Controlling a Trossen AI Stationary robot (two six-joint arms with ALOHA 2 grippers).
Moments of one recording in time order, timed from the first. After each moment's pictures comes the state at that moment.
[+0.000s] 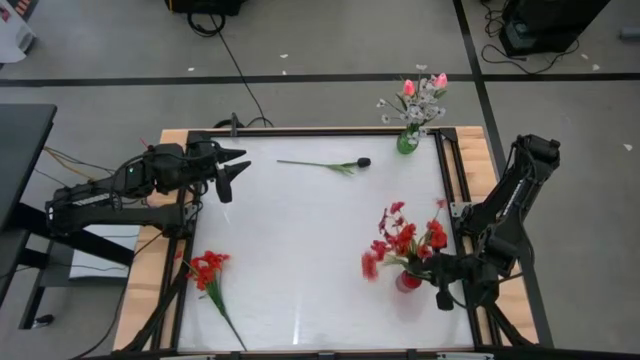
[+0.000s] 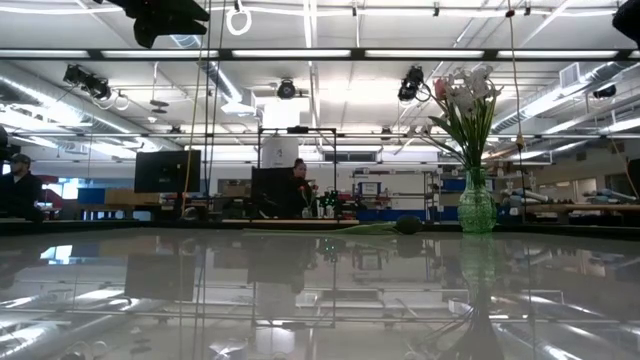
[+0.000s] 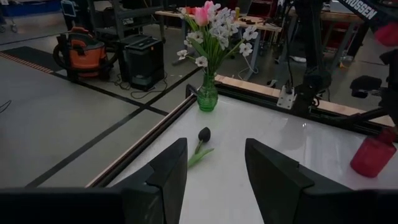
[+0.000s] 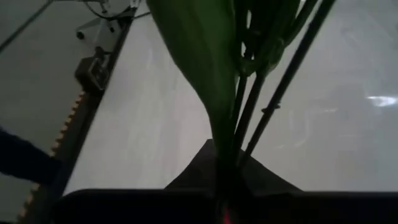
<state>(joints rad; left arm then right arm) 0.21 0.62 0.81 -0.38 -0.25 -0.12 1.05 1.08 0.67 -0.46 0.78 0.80</state>
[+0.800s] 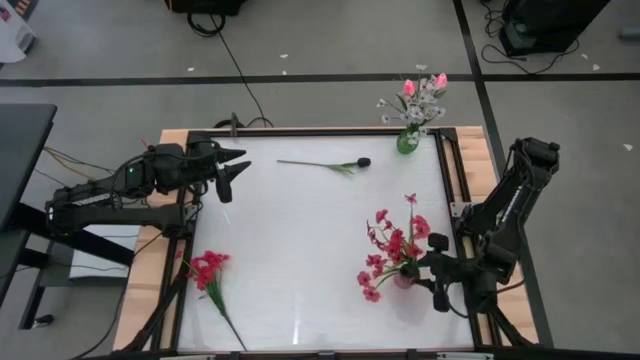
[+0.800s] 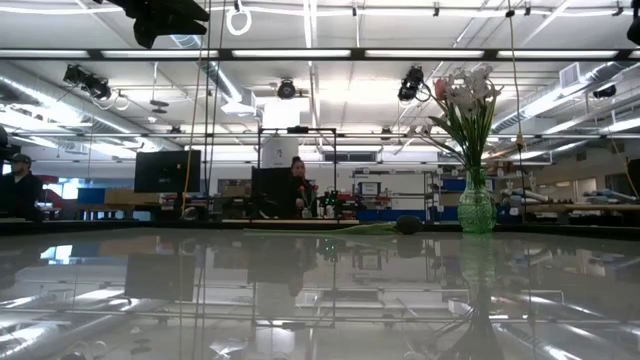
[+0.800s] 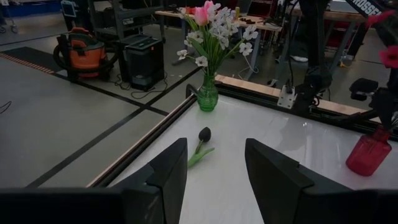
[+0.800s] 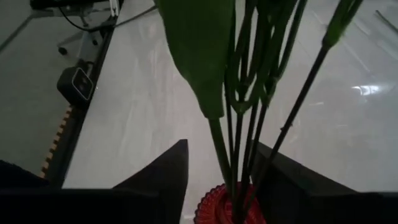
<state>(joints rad) 0.21 0.62 0.81 -0.38 -0.25 -0.12 1.09 1.14 0.67 -0.49 0.87 0.96</state>
